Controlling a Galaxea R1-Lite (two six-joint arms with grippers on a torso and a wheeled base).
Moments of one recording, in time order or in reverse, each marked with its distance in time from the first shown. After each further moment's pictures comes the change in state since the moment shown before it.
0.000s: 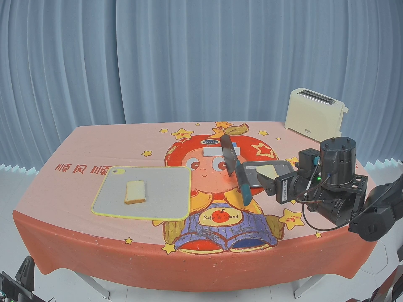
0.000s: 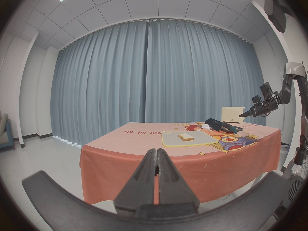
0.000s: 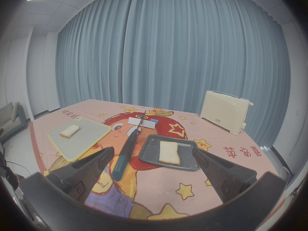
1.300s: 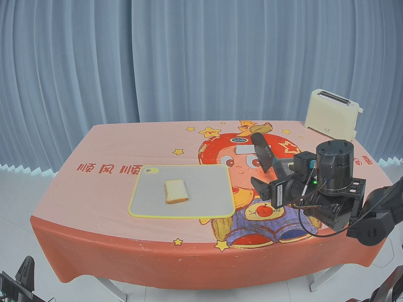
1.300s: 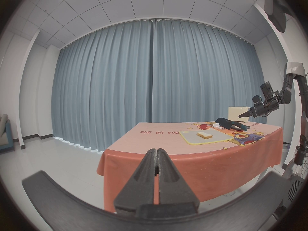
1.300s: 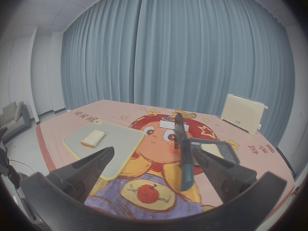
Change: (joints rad) left arm 0.000 0.000 0.000 0.000 0.000 0.000; right arm 0.048 0.000 0.000 0.000 0.000 0.005
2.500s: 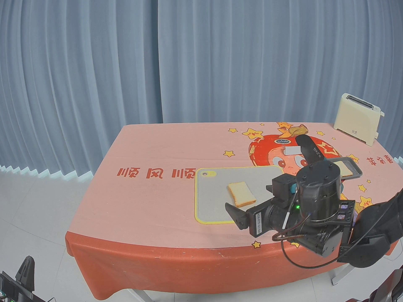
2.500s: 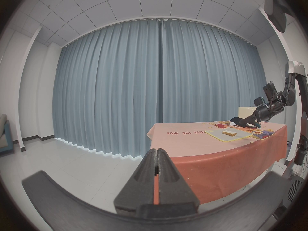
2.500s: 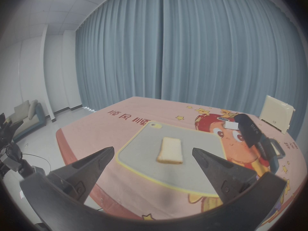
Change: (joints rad) left arm 0.000 0.000 0.000 0.000 0.000 0.000; right arm 0.154 0.018 0.023 0.010 0.004 0.069
